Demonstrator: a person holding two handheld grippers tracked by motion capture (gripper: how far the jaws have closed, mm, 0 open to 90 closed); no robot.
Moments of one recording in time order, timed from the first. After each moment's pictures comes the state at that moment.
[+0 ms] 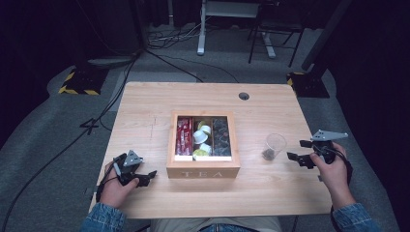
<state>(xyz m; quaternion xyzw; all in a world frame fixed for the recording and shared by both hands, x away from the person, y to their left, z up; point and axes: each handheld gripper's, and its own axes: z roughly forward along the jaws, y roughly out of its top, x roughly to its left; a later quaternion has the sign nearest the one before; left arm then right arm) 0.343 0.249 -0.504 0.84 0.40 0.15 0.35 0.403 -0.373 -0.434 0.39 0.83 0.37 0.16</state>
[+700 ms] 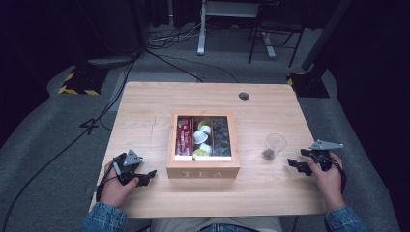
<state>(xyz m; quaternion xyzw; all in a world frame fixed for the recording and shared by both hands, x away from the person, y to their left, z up) 0.344 0.250 -0.504 0.83 0.40 0.15 0.34 0.404 -0.394 -0.491 0.43 0.81 0.36 0.17</state>
